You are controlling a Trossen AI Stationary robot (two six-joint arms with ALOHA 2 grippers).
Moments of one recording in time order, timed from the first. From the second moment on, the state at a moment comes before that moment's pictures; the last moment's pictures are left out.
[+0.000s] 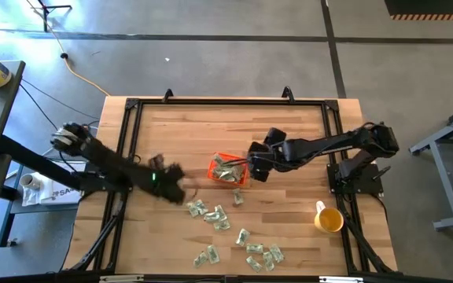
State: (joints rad) left arm -0.39 1.44 0.80 -0.97 -0.54 -0.83; right arm 0.09 1.62 1.26 -0.89 0.60 0.36
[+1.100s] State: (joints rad) left arm 0.07 1.54 1.11 -0.70 0.00 -0.37; right arm 0.22 1.57 1.26 -1.10 0.44 0.53
